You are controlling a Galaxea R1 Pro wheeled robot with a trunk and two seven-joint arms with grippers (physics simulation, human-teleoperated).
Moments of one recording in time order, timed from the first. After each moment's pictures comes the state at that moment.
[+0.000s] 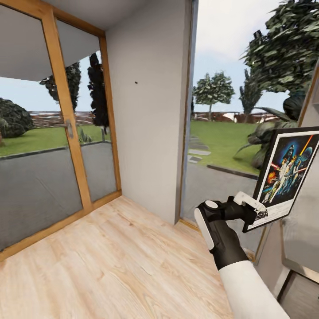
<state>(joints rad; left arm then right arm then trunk) 0.04 0.06 0.05 -0.69 0.00 -0.03 0.00 -0.70 0.14 0.13 -1.17 -0.15 0.32 -1.45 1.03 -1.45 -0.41</state>
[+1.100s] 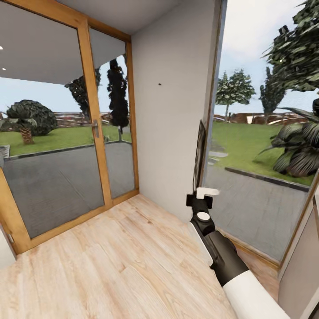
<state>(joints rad) 0.04 0.06 0.05 -0.69 0.00 -0.03 0.00 -0.64 0.08 0.34 -1.18 -0.20 0.32 -0.57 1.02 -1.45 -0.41</state>
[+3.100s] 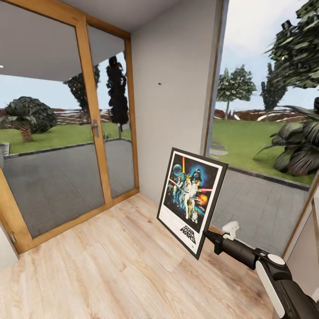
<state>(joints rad) 0.04 0.06 0.04 -0.68 0.00 -0.06 -0.01 -0.29 -0.19 -0.08 -1.29 -0.20 0.31 0.79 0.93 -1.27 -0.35</state>
